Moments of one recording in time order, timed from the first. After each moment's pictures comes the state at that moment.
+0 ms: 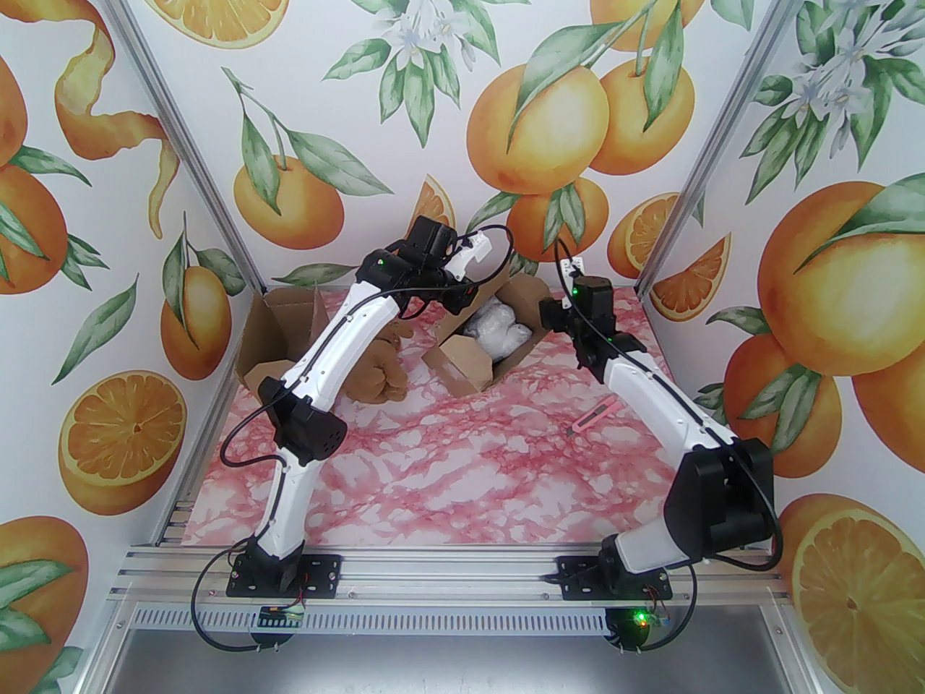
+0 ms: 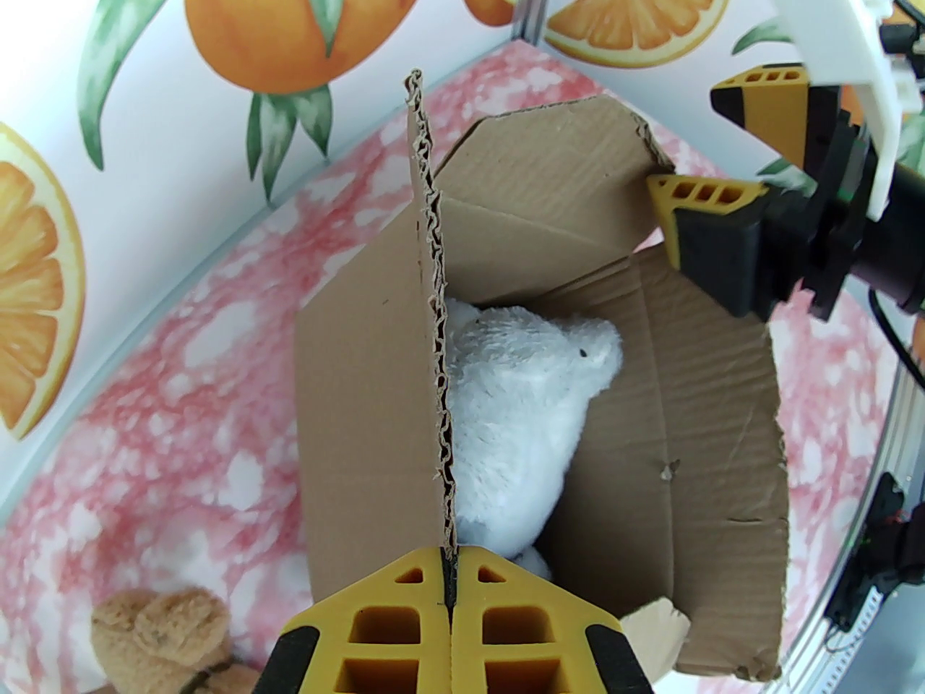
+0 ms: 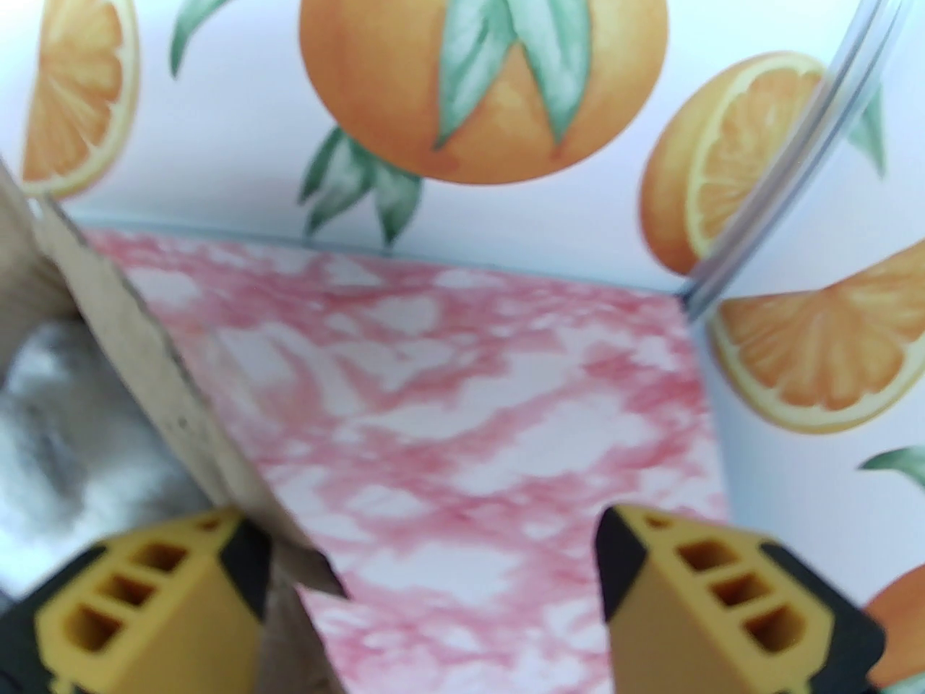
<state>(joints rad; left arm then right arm) -0.59 2.20 2.55 -1.07 0.21 0.11 0.15 1.53 1.23 -0.16 0.13 -0.04</state>
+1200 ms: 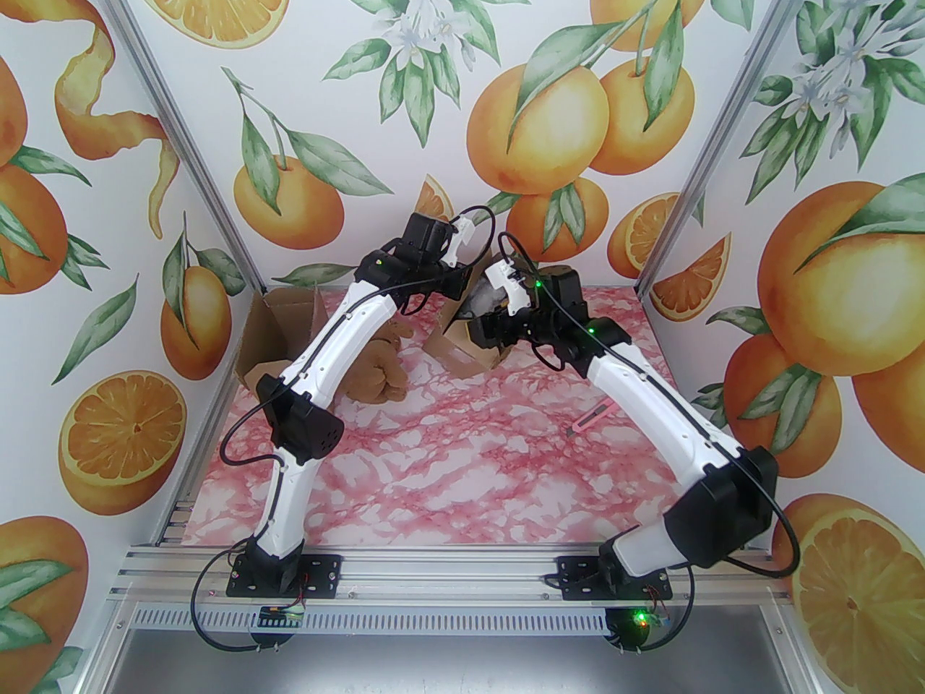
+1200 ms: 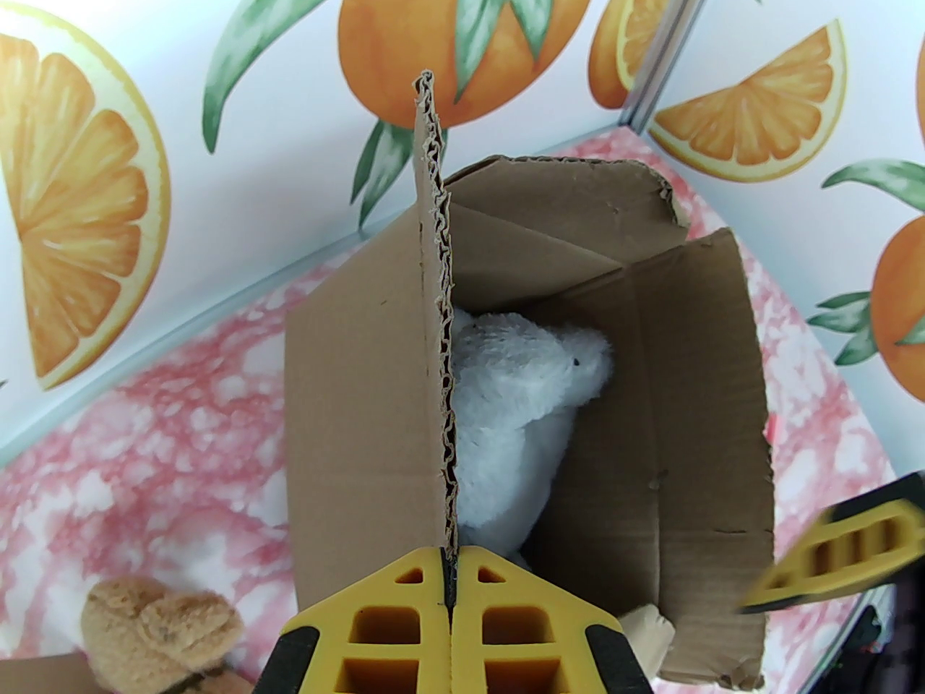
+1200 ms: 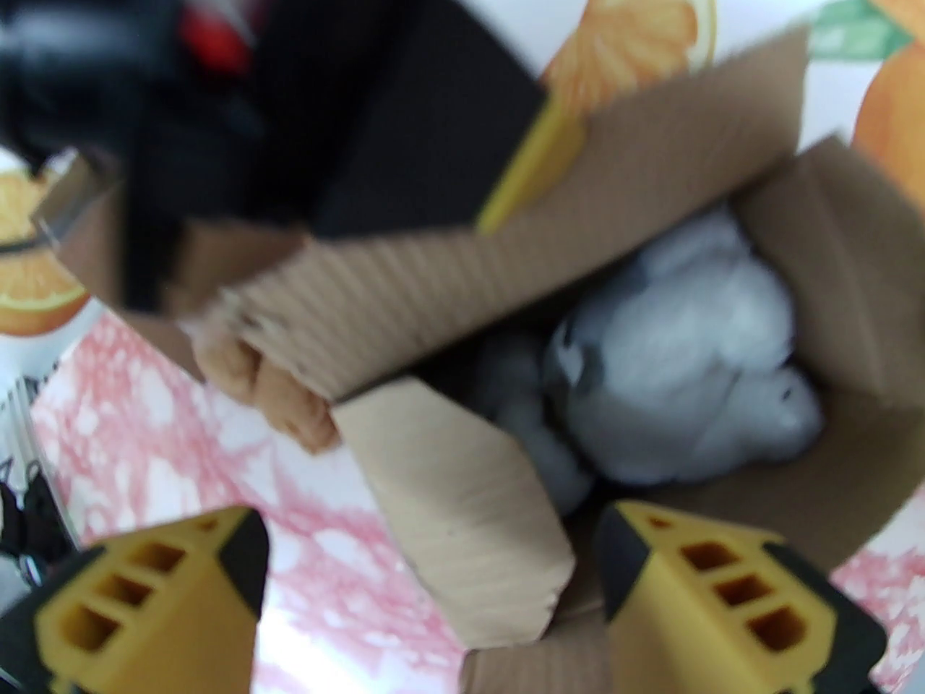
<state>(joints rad) -0.57 2.20 2.49 -0.91 0.11 -0.08 0.41 1.55 1.44 -0.50 -0.38 -0.01</state>
